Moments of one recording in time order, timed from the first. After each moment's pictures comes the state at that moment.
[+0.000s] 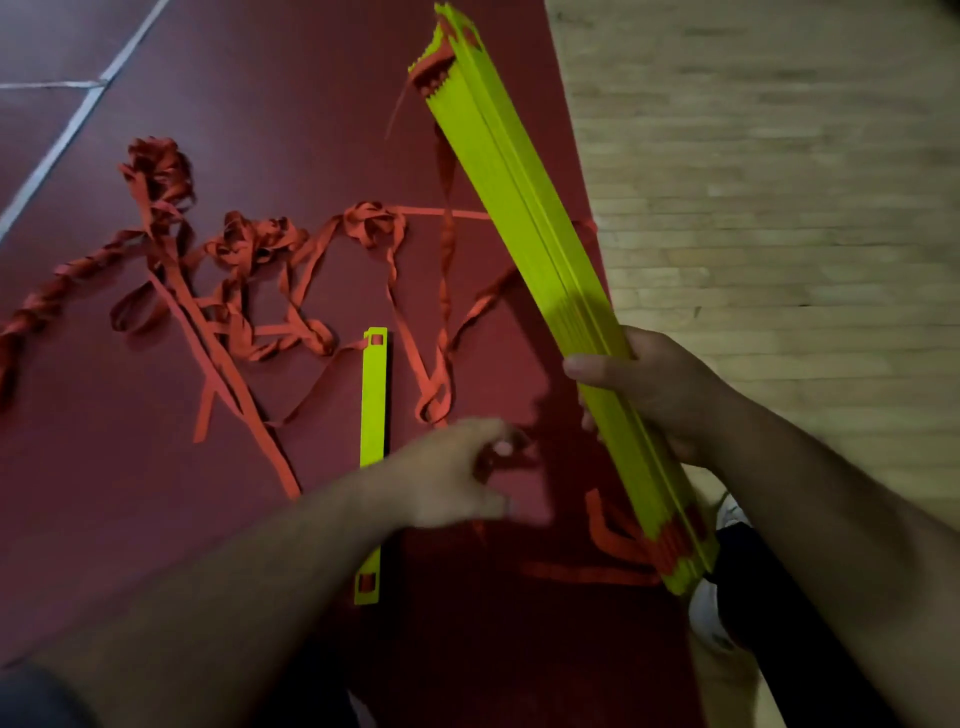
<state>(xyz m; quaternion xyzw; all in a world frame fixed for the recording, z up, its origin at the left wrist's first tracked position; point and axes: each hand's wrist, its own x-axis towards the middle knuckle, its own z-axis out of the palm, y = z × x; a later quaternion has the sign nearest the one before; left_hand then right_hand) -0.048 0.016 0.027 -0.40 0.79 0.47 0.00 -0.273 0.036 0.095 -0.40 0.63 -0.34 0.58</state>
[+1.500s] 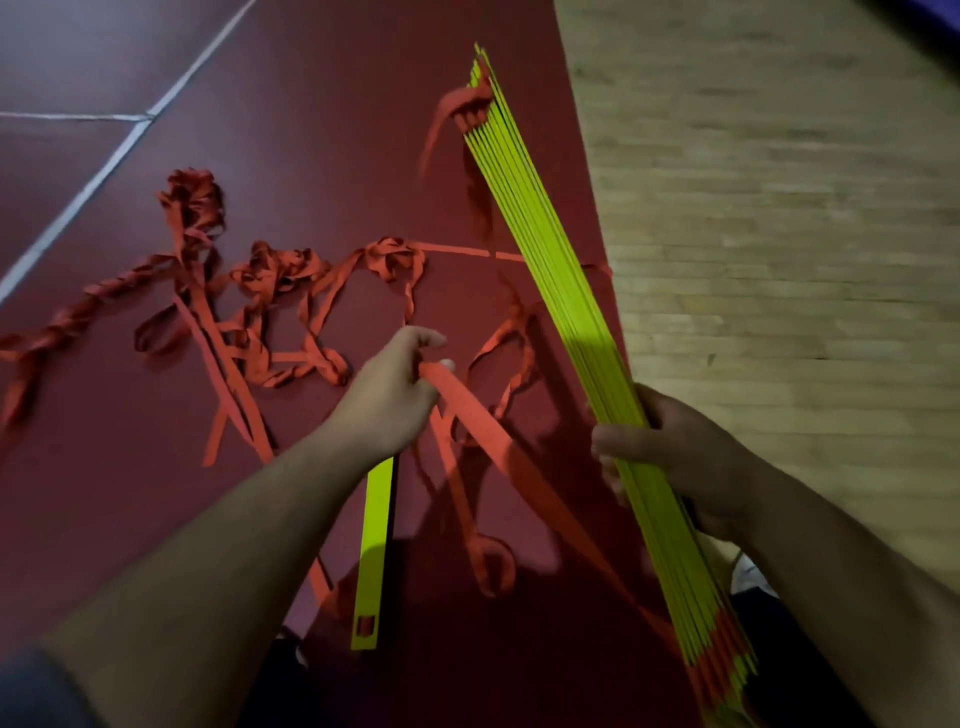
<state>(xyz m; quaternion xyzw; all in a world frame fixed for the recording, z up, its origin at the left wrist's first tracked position) -0.019 -0.065 0.046 -0.56 0.70 0.36 -0.26 -0.279 0.037 0.091 -0.41 0.56 -0.34 0.63</state>
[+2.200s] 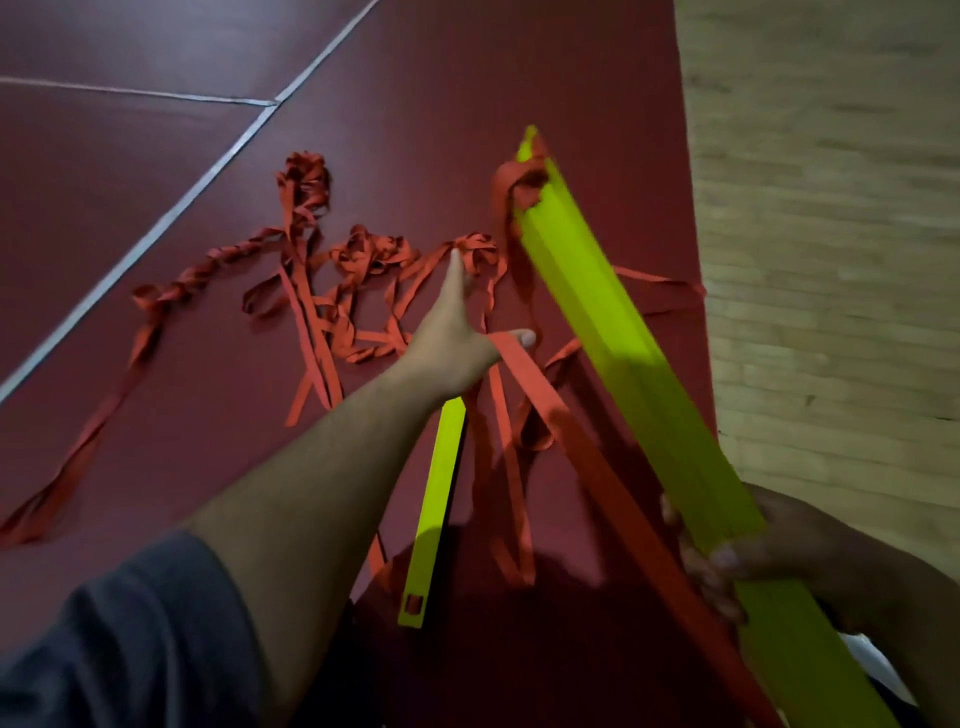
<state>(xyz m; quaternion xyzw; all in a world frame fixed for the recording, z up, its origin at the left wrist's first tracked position) 0.007 -0.098 0.061 -0.57 0.60 0.45 -0.34 -0.286 0.048 0.079 -0.38 0.46 -0.19 0.78</state>
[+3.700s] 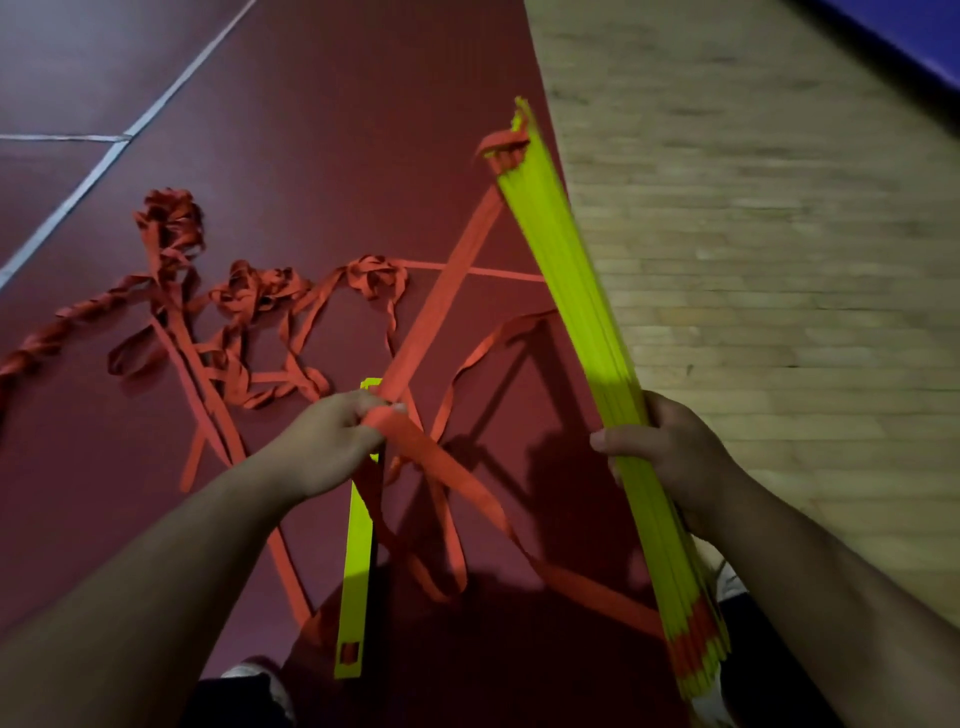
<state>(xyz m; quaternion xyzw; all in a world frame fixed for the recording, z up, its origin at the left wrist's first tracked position) 0.018 -0.063 0.052 -0.49 0.73 0.44 -0.18 -0.296 0.028 0.079 -0.39 0.65 -0.39 0.52</state>
